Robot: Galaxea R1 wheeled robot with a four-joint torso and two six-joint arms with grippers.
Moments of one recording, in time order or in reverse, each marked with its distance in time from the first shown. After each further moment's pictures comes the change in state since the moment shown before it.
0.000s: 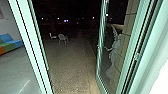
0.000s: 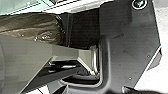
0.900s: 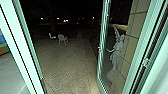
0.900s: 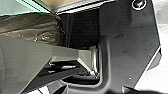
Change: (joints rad) left arm 0.003 0.000 0.000 0.000 0.001 0.000; right arm -0.001 0.000 0.000 0.000 0.001 0.000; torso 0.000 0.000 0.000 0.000
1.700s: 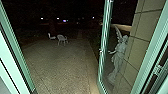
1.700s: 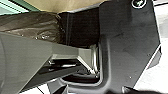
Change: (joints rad) left arm 0.001 0.000 0.000 0.000 -0.001 0.000; right arm -0.006 0.001 0.000 0.000 0.001 0.000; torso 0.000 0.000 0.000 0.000
